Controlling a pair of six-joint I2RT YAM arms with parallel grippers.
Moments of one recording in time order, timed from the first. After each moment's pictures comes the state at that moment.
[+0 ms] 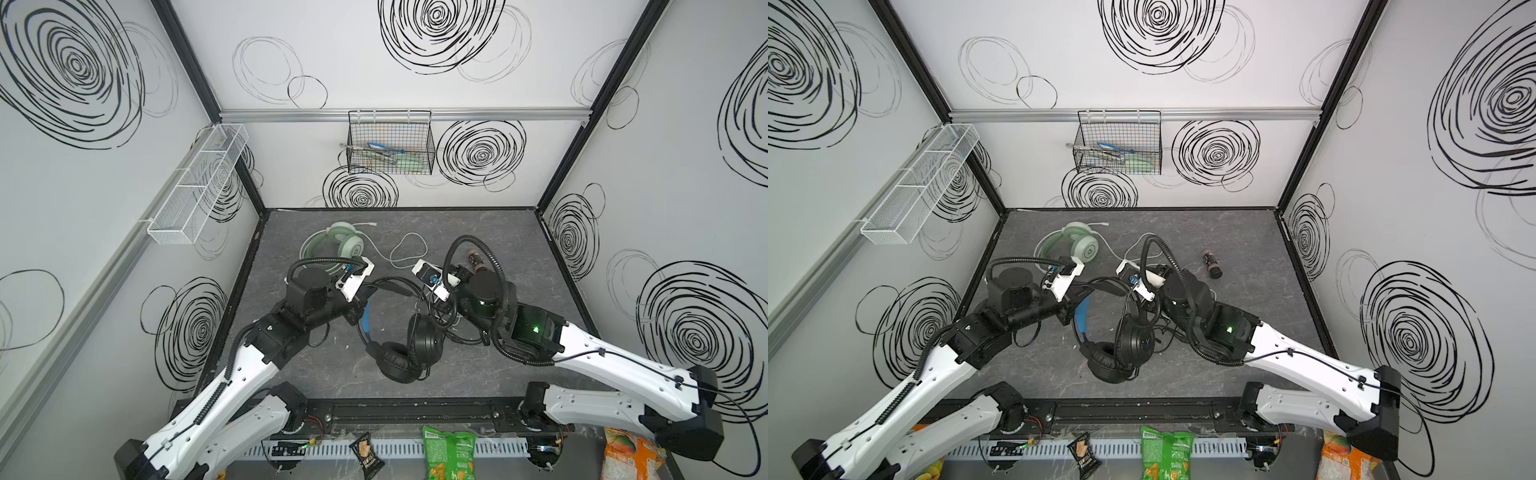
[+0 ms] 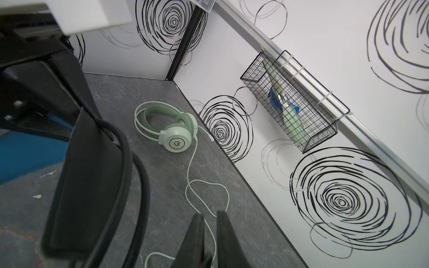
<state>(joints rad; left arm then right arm) -0.56 0.83 0.82 -0.37 0.30 0.05 1.09 1.03 1.00 -0.19 0.42 -0.48</state>
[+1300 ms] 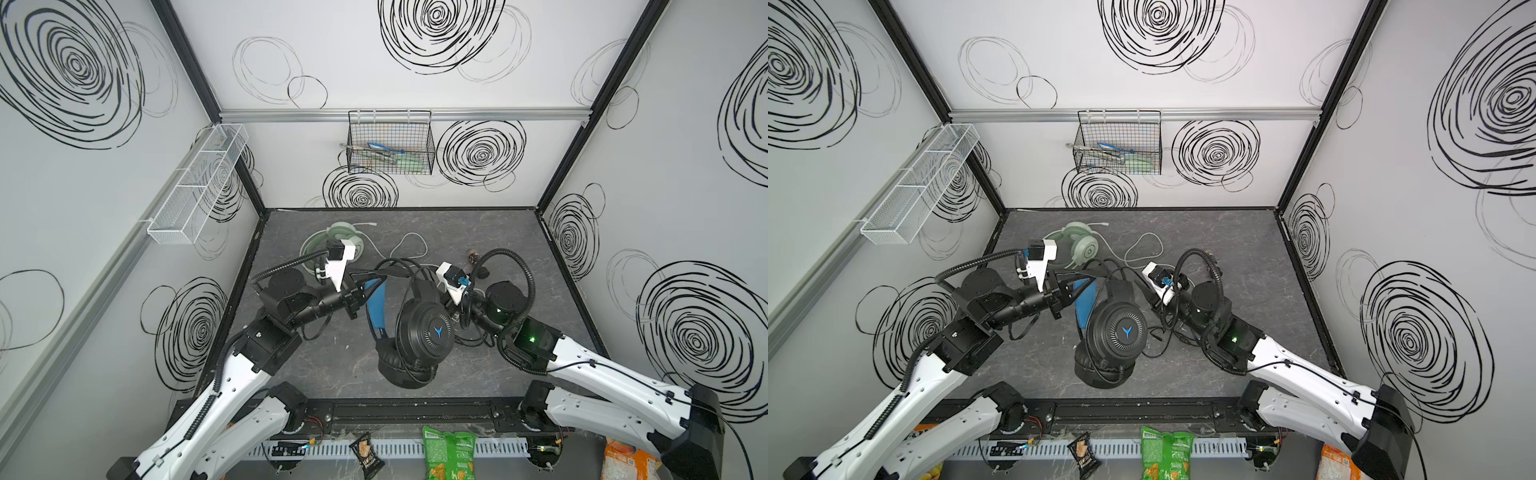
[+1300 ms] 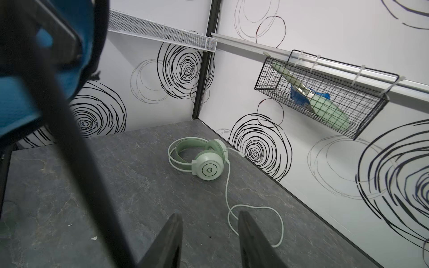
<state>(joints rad) -0.51 0.76 0.85 -0.07 0.55 -0.38 0.93 0.93 0.67 0.24 0.06 -0.21</state>
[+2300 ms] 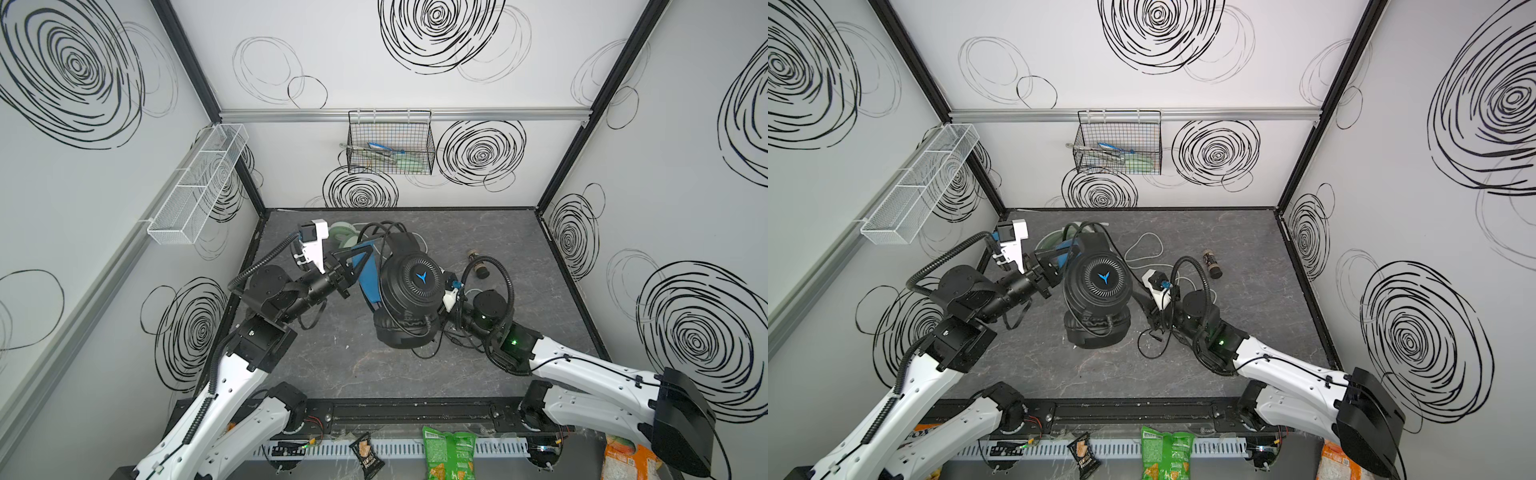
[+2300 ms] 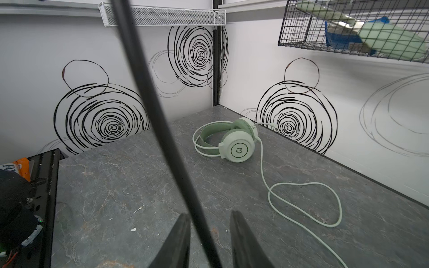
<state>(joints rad) -0.45 0.77 0.89 0.05 0.42 -0.60 0.93 1.04 0.53 0.42 -0.01 0.01</state>
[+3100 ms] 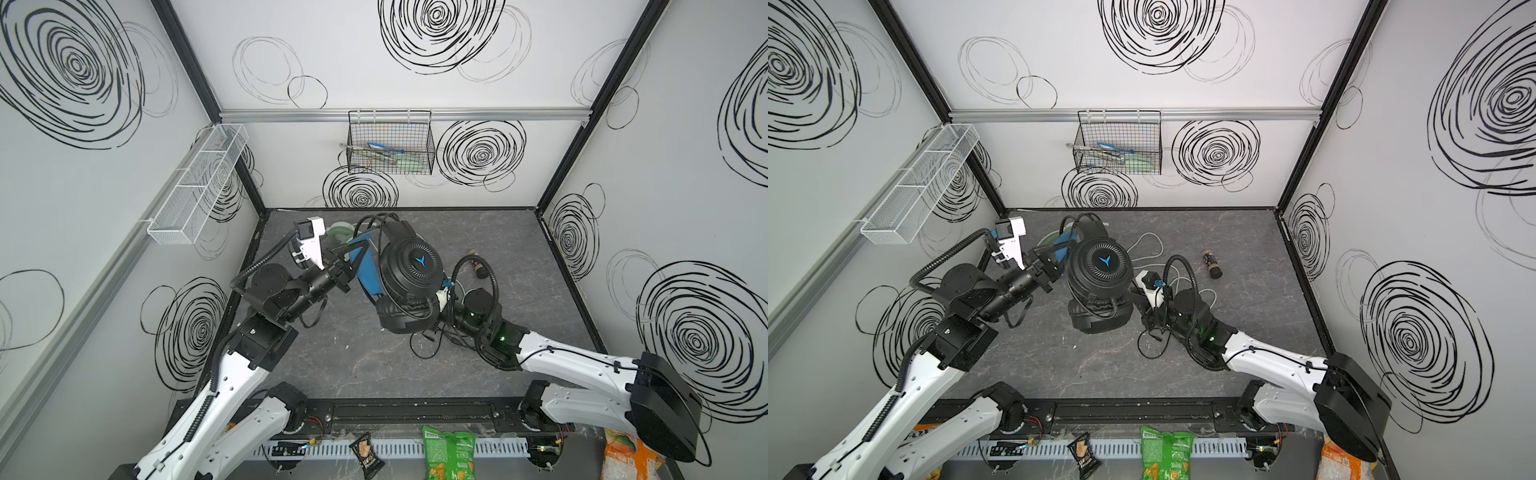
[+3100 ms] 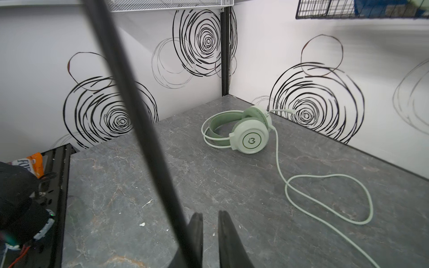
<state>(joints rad) -0.45 0.78 0.90 0.05 0.33 -0.61 0.92 1.14 0.53 0.48 -0.06 0.05</state>
